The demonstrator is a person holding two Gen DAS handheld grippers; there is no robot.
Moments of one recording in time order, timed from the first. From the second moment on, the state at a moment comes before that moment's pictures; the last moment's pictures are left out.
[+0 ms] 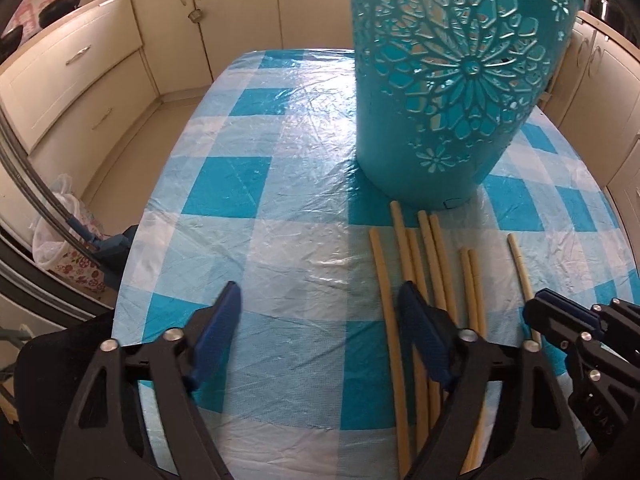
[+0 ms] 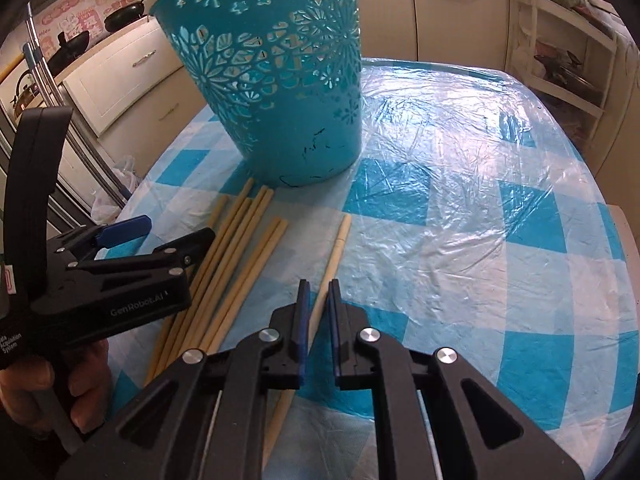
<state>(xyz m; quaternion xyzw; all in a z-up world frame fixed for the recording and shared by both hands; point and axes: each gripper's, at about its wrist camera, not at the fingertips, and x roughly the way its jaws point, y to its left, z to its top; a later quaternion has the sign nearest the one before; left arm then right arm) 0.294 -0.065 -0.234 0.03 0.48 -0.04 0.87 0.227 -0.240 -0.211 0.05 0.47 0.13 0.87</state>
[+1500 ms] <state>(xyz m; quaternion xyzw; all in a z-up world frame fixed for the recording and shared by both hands) 0.393 -0.100 -0.001 -0.11 0.16 -0.09 0.98 0.226 -0.250 -0.210 0.12 0.45 0.15 0.87</state>
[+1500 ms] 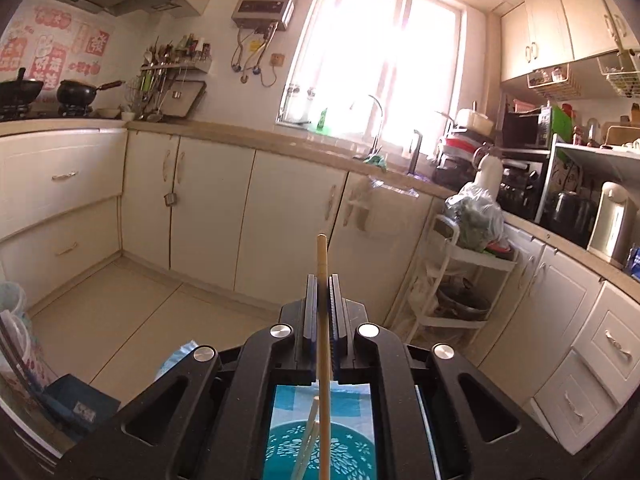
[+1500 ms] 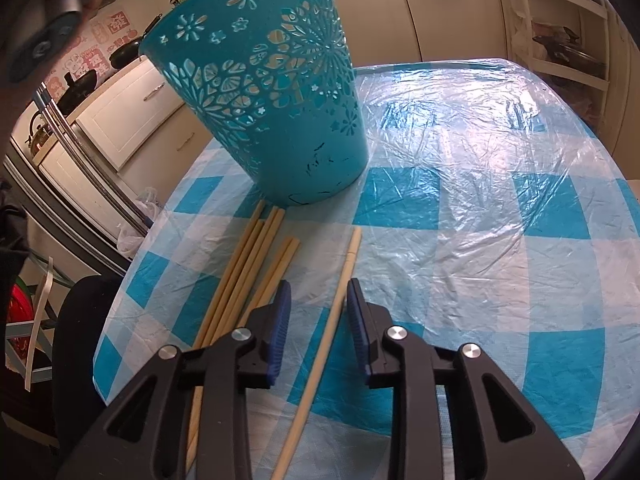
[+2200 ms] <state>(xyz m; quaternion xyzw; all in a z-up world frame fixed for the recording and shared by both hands) 0.365 -0.083 -0.065 -0.04 0.23 -0.06 0.97 0.225 -0.244 -0.210 0.09 0.45 0.15 0.87</state>
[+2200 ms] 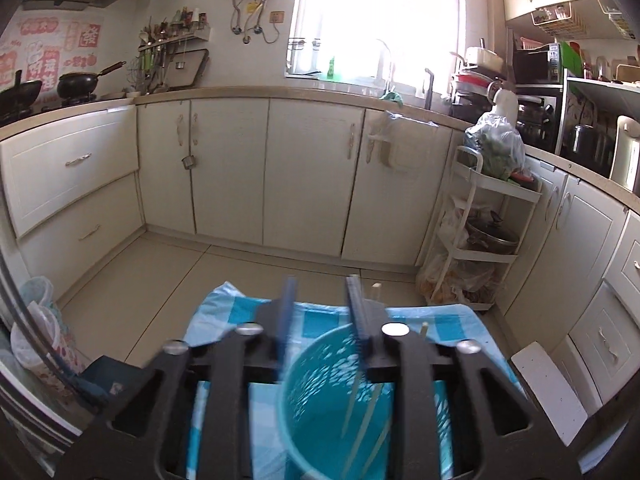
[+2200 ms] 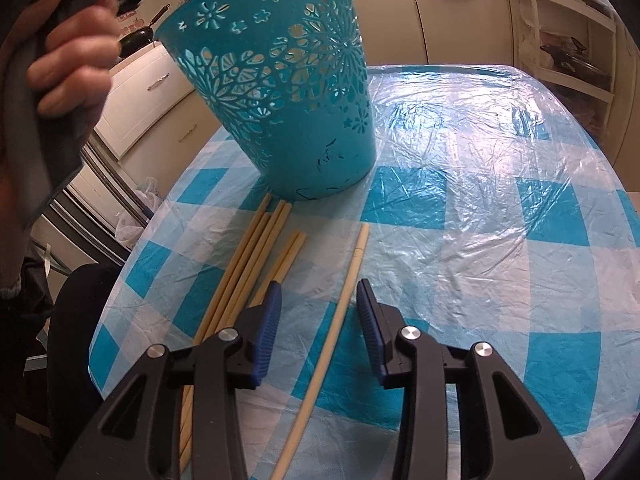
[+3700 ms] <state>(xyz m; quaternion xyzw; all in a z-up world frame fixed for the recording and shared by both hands) 0.285 0.021 -0.206 -0.06 0.37 0.00 0.93 0.324 -0.263 -0.025 0.20 0.09 0.10 0.97</state>
